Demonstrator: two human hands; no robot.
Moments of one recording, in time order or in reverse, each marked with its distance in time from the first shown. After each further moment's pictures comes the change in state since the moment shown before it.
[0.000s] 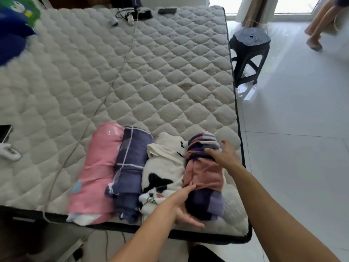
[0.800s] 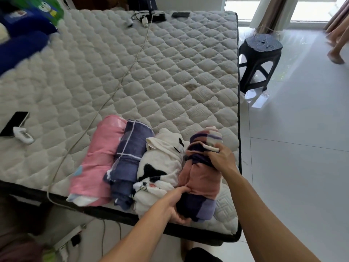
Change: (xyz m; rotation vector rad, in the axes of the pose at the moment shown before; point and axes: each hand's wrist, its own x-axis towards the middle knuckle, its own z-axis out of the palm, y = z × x) left_hand 0.004 -0.028 0.016 -0.076 0.203 0.088; right_hand -0.010 0.019 -0.010 -0.087 0.035 -0.206
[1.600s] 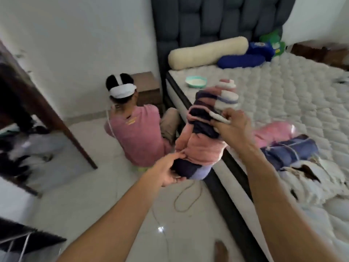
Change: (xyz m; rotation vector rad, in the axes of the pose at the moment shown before) left_hand -0.221 -0.383 -0.238 -0.882 0.367 0.839; right_hand -0.455 -0.168 0.141 -0.036 -0.472 -1.177
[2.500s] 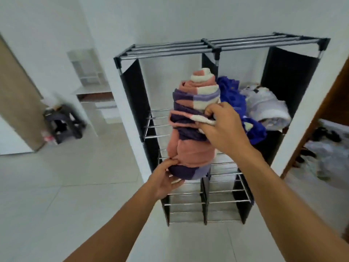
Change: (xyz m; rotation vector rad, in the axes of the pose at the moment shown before) left_hand -0.366 -0.181 -0.385 -1.279 1.360 0.763; right_hand -0.319 -0.513 0.337 0.778 -1.292 -1.408
